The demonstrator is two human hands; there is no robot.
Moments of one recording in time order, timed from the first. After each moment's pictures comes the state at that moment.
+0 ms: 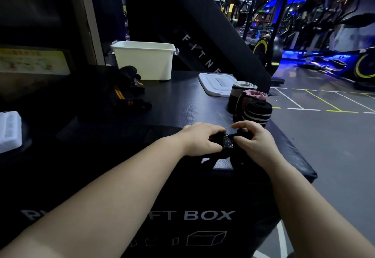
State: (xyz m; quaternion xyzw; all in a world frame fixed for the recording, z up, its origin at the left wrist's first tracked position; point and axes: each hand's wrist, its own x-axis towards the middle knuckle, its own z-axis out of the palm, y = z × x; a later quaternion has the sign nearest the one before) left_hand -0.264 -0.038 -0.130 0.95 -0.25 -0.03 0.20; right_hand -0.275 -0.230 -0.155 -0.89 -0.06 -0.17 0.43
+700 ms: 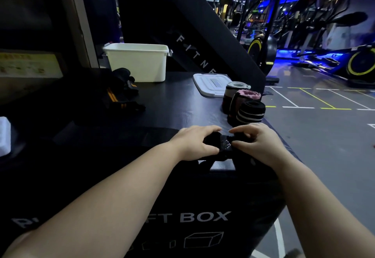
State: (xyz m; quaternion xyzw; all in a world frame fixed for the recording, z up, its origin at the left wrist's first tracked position) left_hand -0.266 -0.040 -0.138 0.95 -0.21 -0.04 0.25; right_hand -0.278 -0.255 -0.143 -0.93 -0.11 -0.15 0.30
